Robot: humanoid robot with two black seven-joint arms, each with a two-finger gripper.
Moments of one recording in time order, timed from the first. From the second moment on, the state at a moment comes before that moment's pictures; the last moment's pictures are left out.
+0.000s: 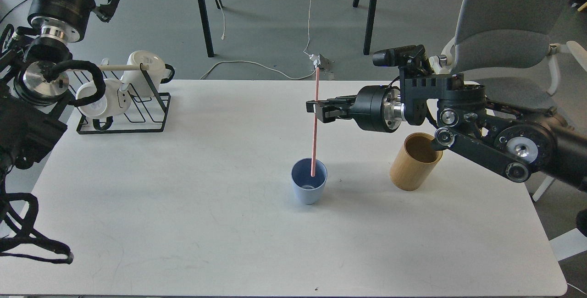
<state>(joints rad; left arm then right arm) -1.00 0.39 -0.71 -0.40 -0.28 -0.49 -0.31 1.03 -0.41 0.32 1.24 -1.45 0.33 0.06</state>
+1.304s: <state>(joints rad) -1.01 0.39 -0.67 -0.40 -0.28 -0.49 -0.31 0.93 -0.40 0.55 1.22 -1.38 0.30 0.07</state>
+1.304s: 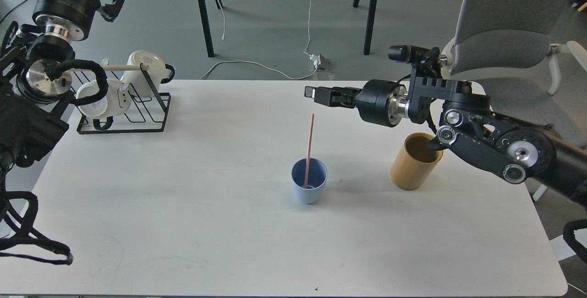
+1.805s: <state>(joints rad) -1.00 0.37 -0.67 -0.40 -0.28 -0.49 -0.31 0.89 -0.54 0.92 1.04 -0.70 0.27 0.07</state>
